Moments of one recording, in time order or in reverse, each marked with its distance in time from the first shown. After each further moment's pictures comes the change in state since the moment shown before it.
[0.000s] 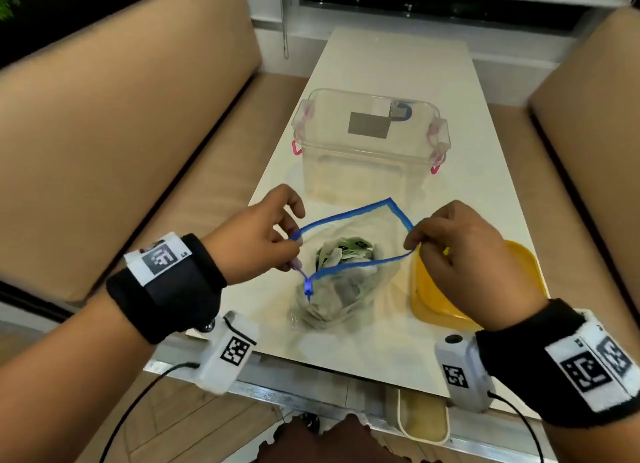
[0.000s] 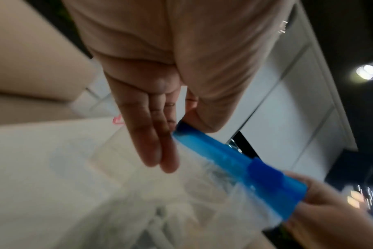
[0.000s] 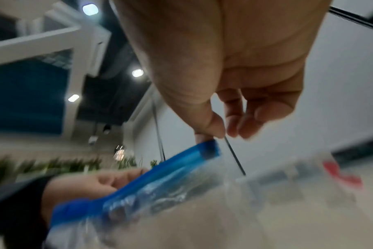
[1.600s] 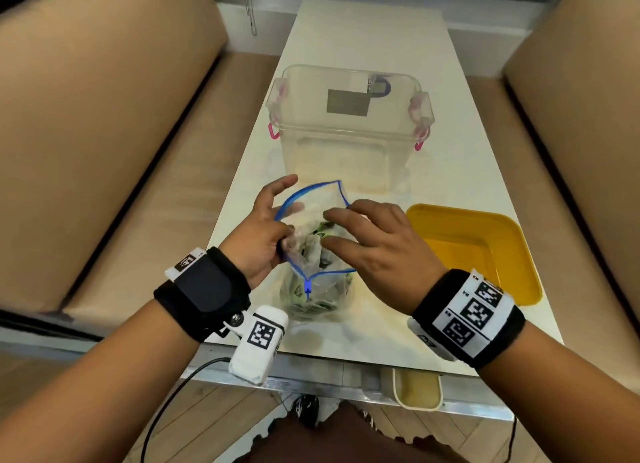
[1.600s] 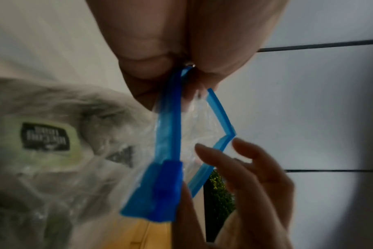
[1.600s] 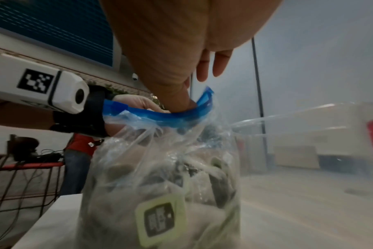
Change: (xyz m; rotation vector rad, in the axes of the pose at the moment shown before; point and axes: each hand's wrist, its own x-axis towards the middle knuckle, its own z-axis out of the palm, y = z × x) left_hand 0.037 -0.039 0.039 -0.757 0.075 -0.153; right_hand 0.011 -0.005 0.069 -0.397 0.105 -0.638
